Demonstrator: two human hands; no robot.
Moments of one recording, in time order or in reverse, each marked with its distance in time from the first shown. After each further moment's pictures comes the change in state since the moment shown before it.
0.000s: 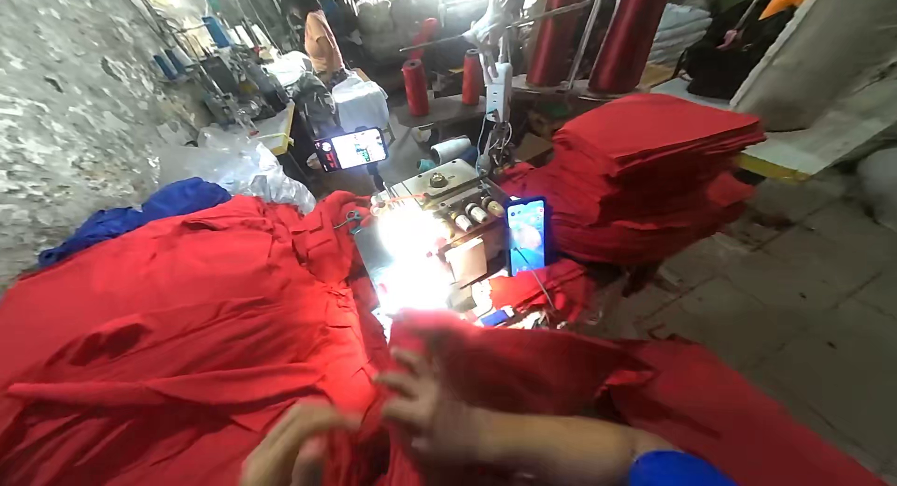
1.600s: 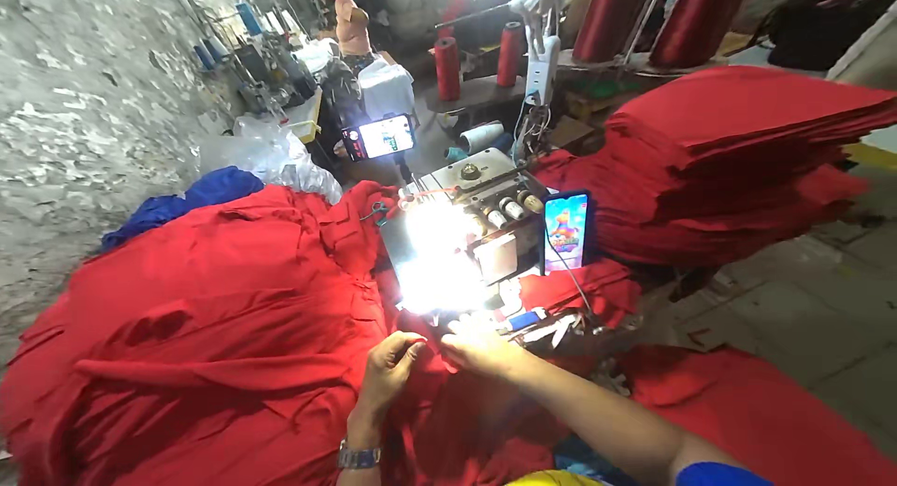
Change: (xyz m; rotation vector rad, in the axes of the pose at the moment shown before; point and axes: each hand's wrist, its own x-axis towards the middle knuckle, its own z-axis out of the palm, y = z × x) left_hand 0.053 -0.139 0.082 -0.028 0.136 0.026; right_hand 0.019 0.095 -0.026 -0.190 -0.639 0.276
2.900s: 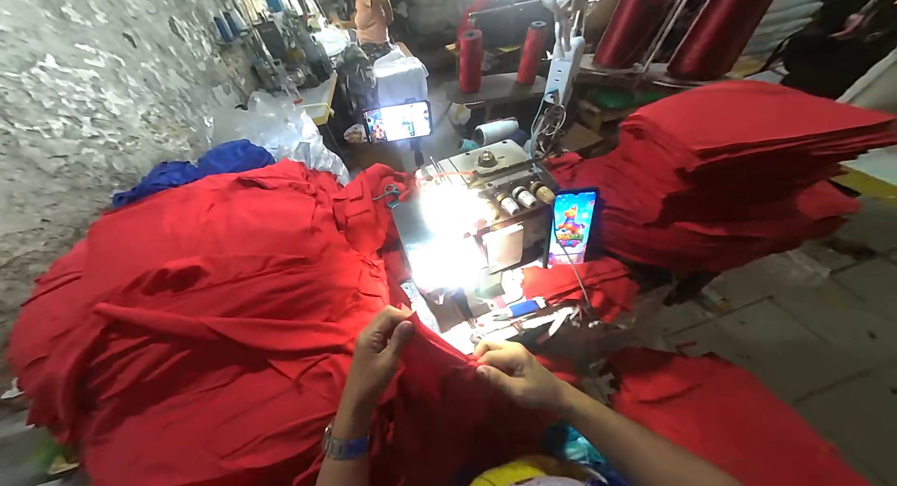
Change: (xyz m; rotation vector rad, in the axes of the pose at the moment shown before) left_hand -0.005 0.045 -0.020 -0.212 0.109 0.007; right_hand -0.077 -0.014 0.020 0.730 0.444 -0.296
